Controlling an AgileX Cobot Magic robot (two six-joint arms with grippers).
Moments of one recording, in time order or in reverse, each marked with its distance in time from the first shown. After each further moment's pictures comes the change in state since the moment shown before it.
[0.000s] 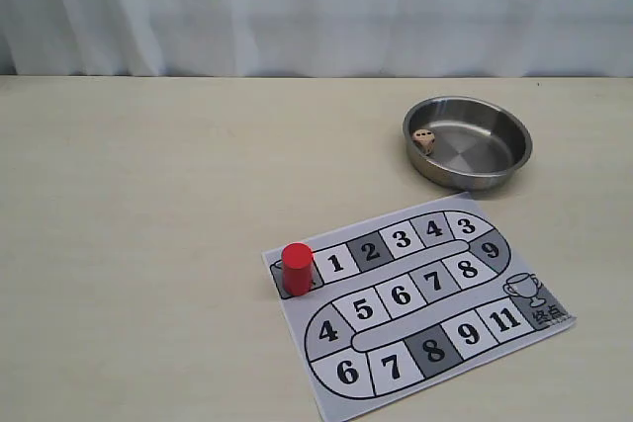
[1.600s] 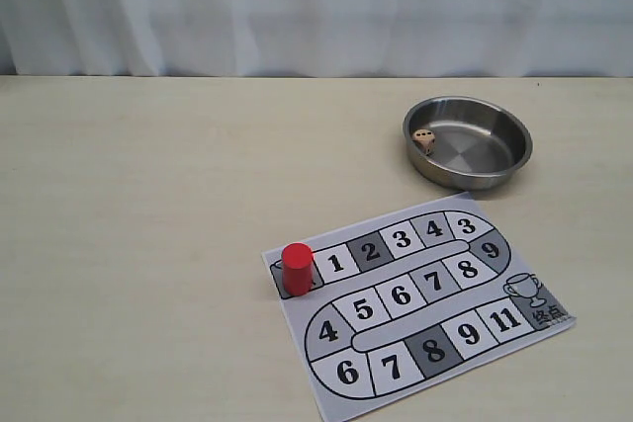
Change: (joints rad) left arm 0.000 0.000 0.000 0.000 0.000 0.000; right arm 0.000 -0.002 -0.167 0.162 -0.338 0.000
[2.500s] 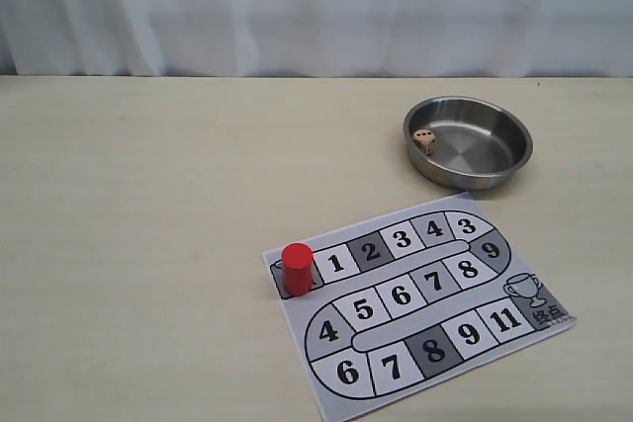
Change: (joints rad) left arm 0.000 0.000 0.000 0.000 0.000 0.000; right arm 0.000 0.862 -0.655 -0.046 0.497 -0.015
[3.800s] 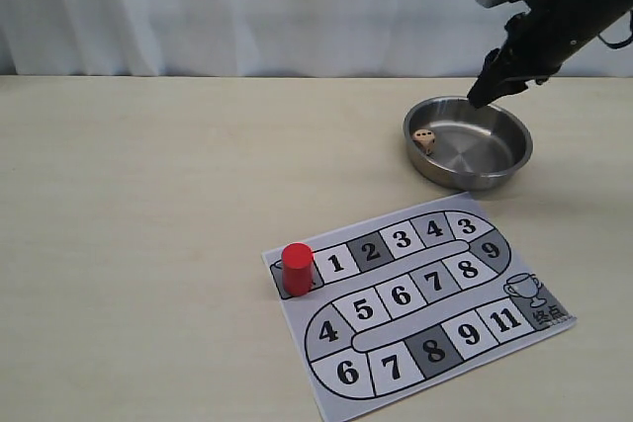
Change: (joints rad) left arm 0.000 0.000 0.000 0.000 0.000 0.000; right arm 0.002 1.290 -1.070 0.380 0.800 -0.865
